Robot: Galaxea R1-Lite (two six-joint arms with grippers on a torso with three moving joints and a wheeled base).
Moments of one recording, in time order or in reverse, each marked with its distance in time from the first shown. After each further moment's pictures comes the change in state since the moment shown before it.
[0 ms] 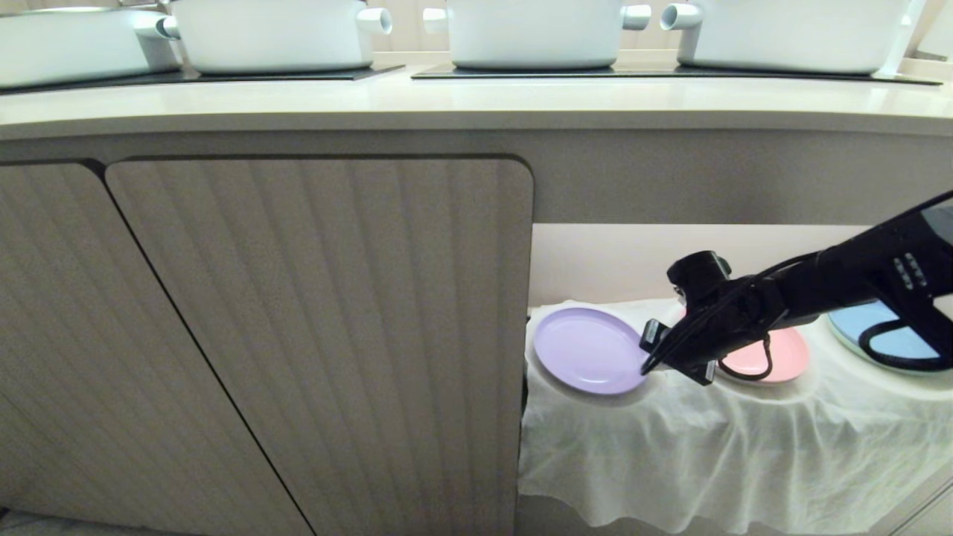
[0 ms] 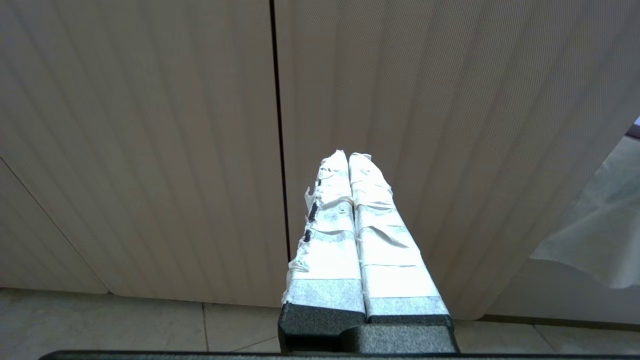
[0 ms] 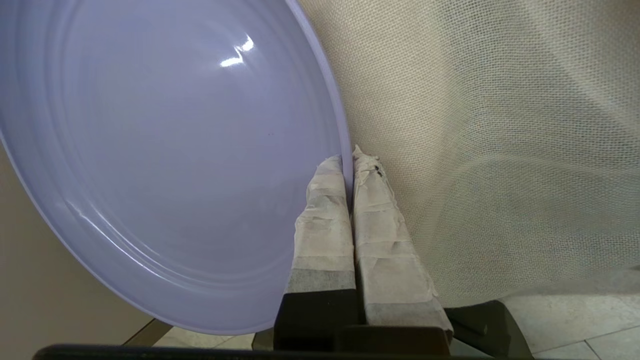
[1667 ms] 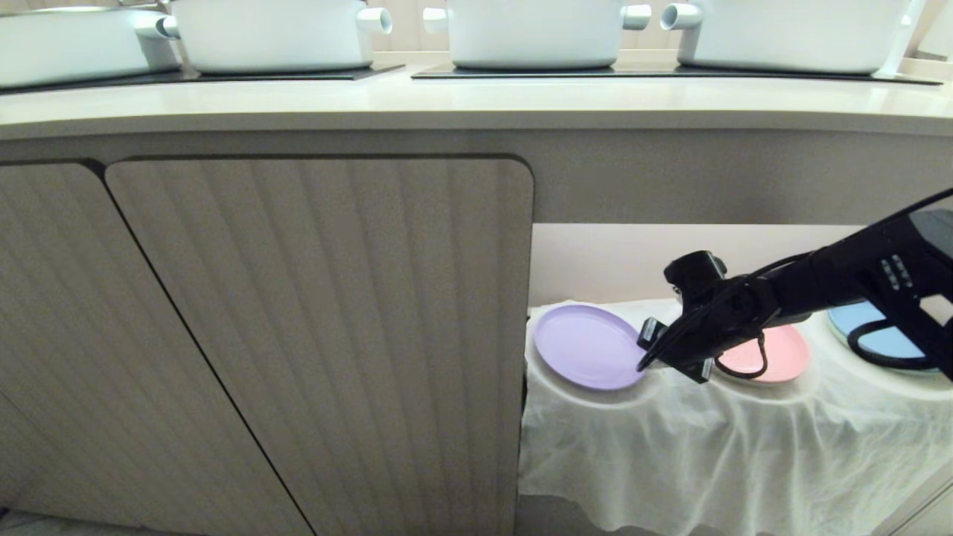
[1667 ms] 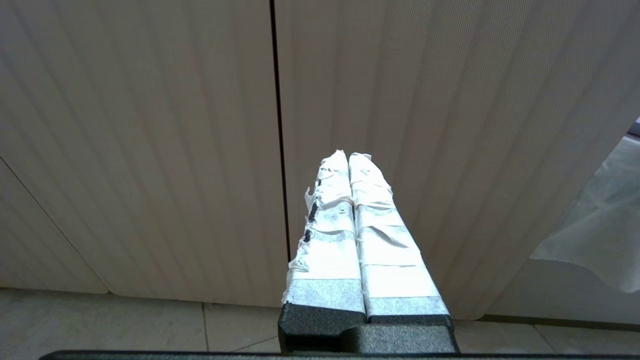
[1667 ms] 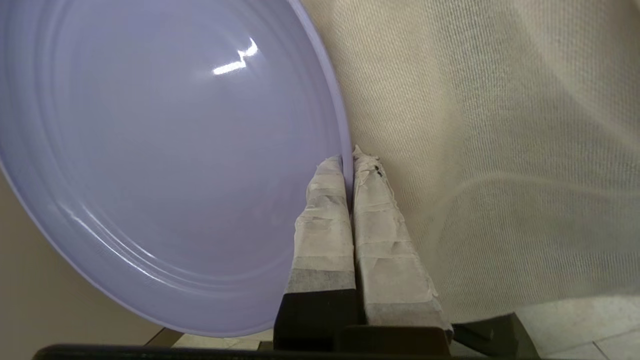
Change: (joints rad) left arm 0.000 0.000 0.000 0.000 0.000 0.000; right arm -0.002 0.030 -0.040 0.016 -0.008 0.015
